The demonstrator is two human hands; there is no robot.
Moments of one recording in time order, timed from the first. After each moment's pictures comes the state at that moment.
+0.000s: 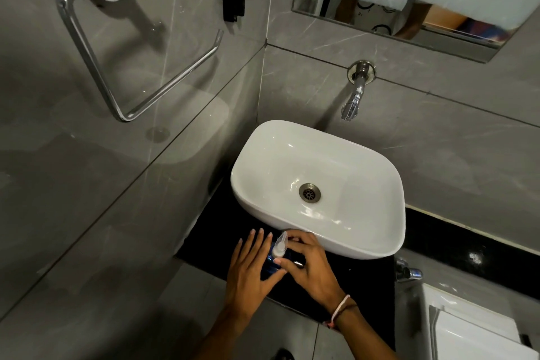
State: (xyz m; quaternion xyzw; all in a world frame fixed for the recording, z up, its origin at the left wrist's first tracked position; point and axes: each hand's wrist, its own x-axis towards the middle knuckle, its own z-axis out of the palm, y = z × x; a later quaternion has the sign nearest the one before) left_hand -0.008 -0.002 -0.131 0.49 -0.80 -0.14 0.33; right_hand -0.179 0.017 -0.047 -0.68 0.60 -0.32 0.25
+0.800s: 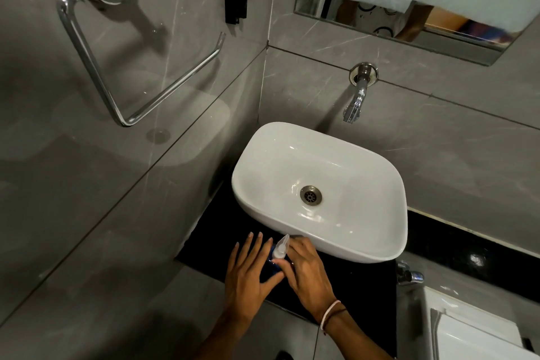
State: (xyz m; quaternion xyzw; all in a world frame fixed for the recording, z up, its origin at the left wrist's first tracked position) left_hand -0.007 -0.005 -0.133 0.51 -0.79 -0.11 0.31; right_hand -0.167 0.017 -0.057 -0.76 0.58 -0.28 0.11
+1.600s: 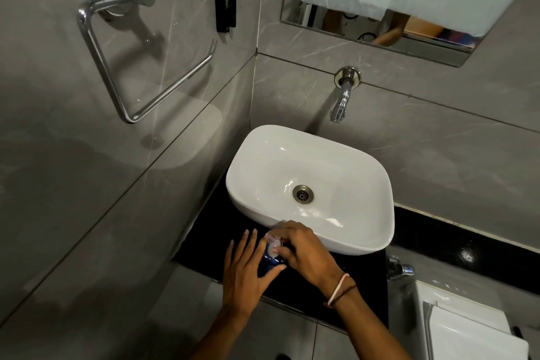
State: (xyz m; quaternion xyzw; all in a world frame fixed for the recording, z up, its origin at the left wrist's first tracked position) left_hand -0.009 -0.002 -0.116 0.53 -0.79 -0.11 0.29; right_hand -0.163 0.003 0.021 -0.74 0.60 -0.18 0.25
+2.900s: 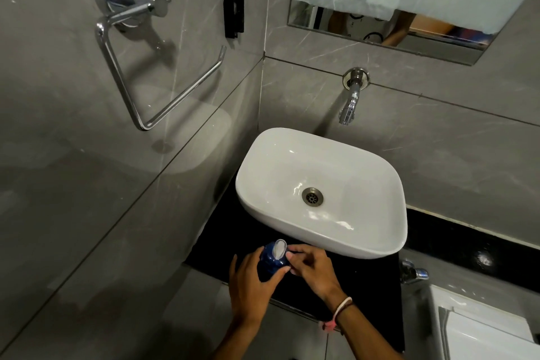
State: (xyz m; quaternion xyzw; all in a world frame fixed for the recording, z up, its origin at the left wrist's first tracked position) left_hand -0.001 0.014 -0.104 0.63 -0.65 -0.25 0.34; right_hand -0.167 0.018 -0.062 -0.41 0.69 -0.36 0.46
